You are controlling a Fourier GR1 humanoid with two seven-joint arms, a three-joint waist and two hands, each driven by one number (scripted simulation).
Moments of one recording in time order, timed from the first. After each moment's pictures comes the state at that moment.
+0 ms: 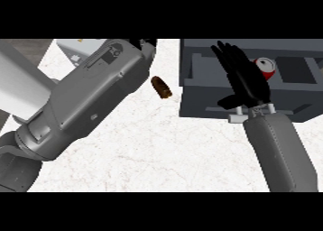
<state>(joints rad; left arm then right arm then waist) -1.30 0.20 -0.60 -0.74 0.93 0.84 -0.07 -0.56 -0.13 0.02 -1.22 1.15 -0.08 -0.10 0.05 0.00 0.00</state>
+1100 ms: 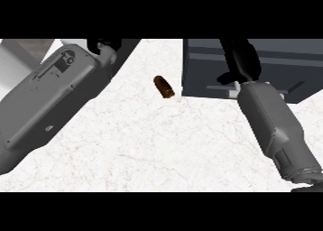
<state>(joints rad) -1.15 0.40 -0.58 -1.03 0.85 0.84 0.07 -0.93 -0.17 -0.13 -0.50 1.29 -0.57 -0.15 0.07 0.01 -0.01</state>
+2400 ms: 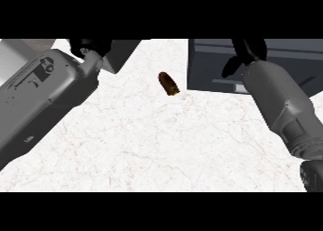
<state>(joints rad) -1.10 0.47 -0.58 -1.21 0.80 0.85 0.17 -1.18 -0.24 -0.33 -0.17 1.17 -0.50 -0.28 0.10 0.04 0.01</state>
